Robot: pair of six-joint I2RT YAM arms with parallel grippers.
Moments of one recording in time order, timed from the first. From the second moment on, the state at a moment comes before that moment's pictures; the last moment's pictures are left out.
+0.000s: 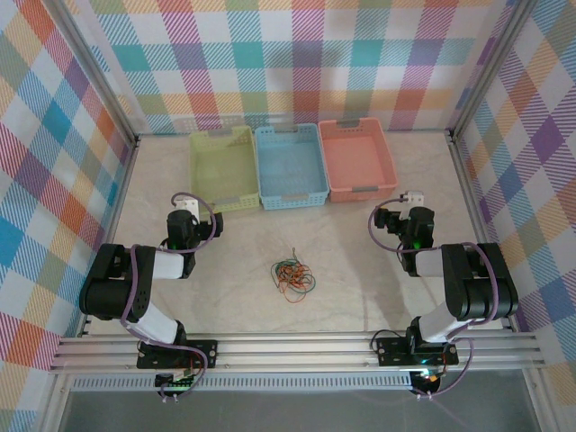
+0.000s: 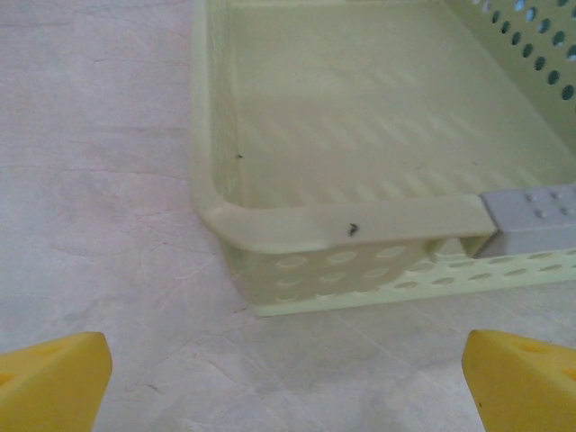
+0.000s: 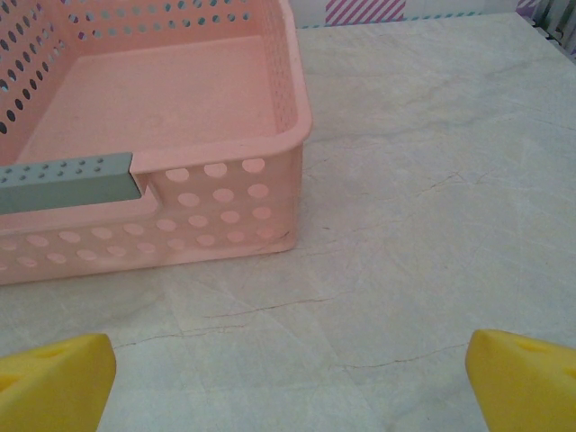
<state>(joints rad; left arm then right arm) -0.07 1.56 0.41 0.68 -0.12 -0.09 0.03 1.54 0.39 0.76 0.02 0.06</state>
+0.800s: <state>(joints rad) -0.17 1.19 0.72 -0.10 0.04 -0.76 0.12 1.08 0.55 0.35 -0.04 0.31</state>
